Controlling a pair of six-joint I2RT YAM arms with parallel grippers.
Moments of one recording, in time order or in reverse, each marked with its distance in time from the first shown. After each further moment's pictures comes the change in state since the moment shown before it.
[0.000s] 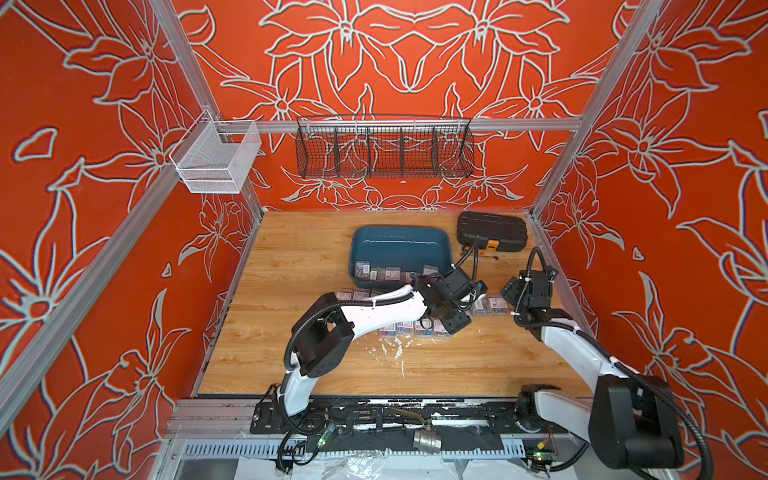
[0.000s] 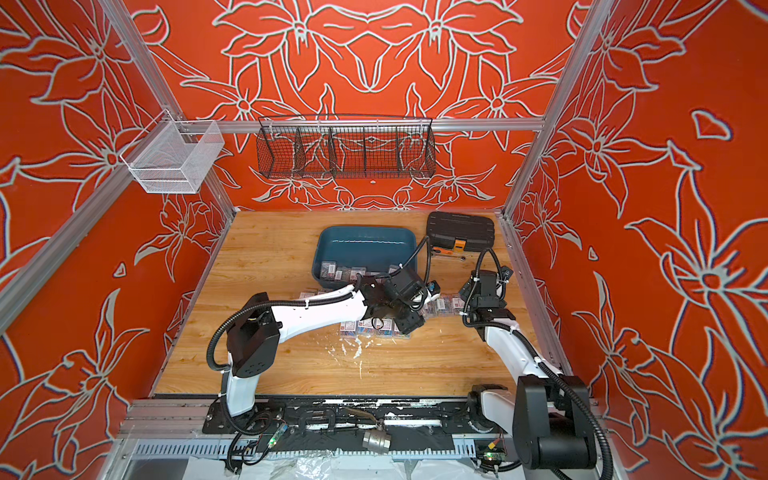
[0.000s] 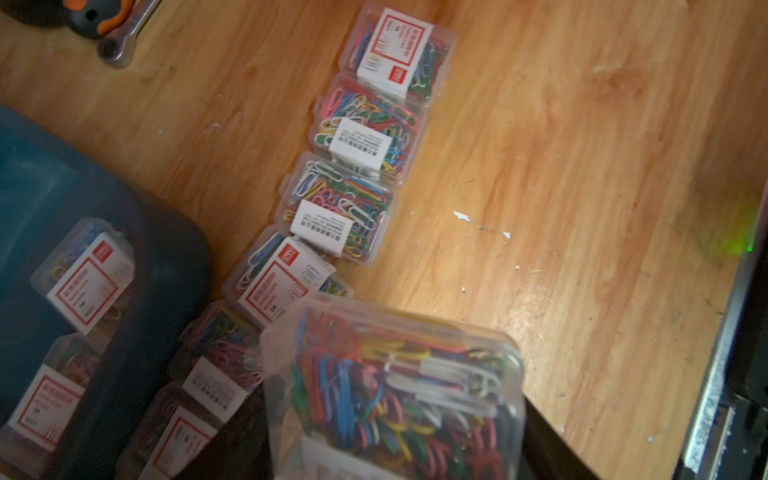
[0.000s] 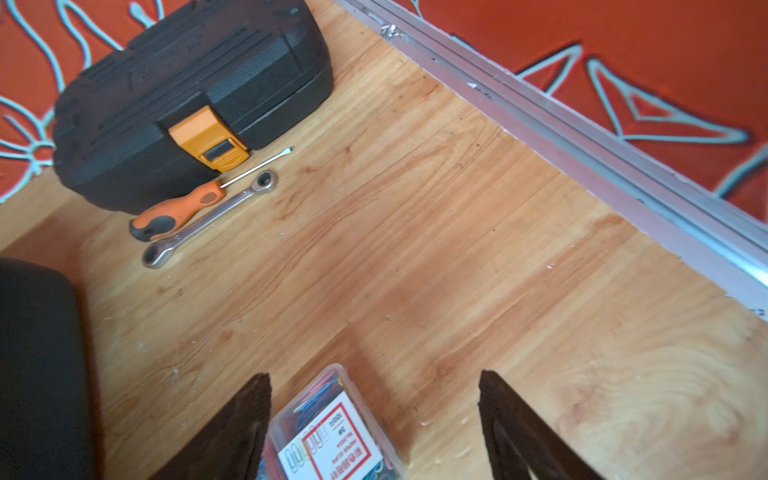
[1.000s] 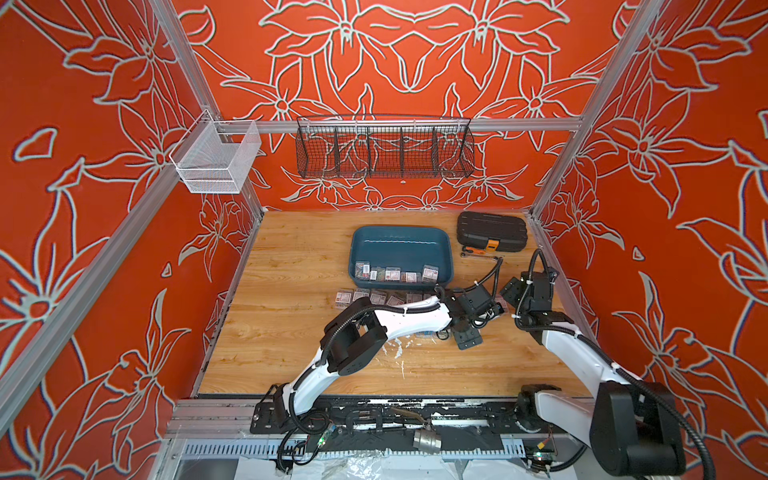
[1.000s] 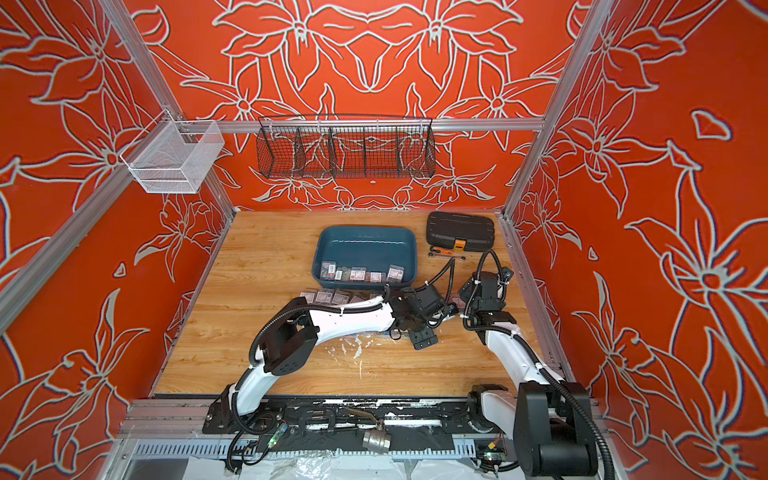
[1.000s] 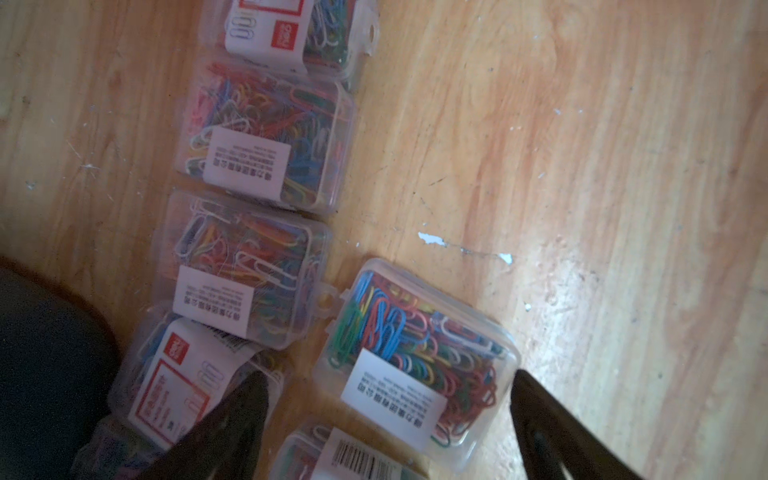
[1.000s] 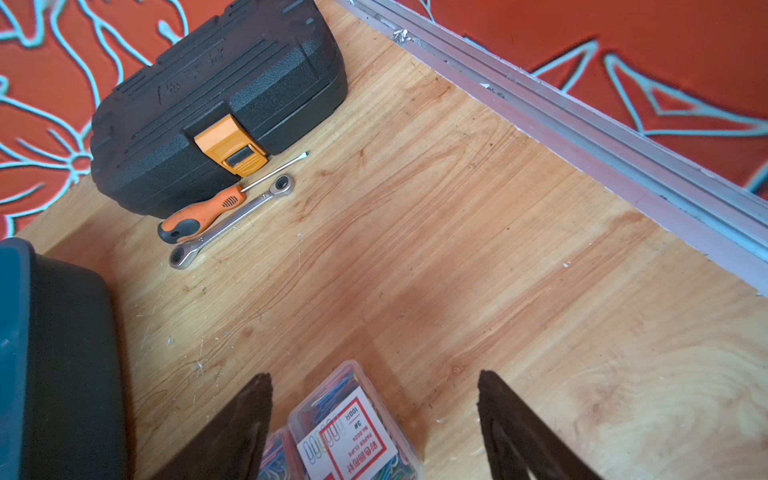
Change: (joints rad) left arm -0.060 0.227 0.172 -0.054 -0.090 0.109; right arm -0.001 -0.027 -0.021 0.023 -0.019 0.016
